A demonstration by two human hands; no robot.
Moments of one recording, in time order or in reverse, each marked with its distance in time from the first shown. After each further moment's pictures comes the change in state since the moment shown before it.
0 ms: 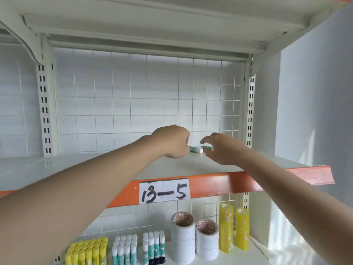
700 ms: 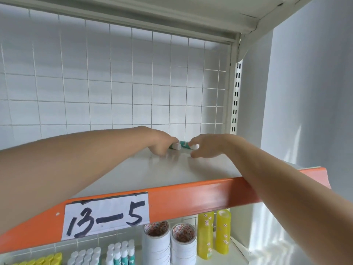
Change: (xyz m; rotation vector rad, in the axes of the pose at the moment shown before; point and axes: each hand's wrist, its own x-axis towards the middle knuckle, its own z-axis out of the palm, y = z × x) left_hand 0.134 0.000 0.076 0.171 -0.445 0.153; right_hand 0.053 0.054 0.013 -0.142 -0.401 0.051
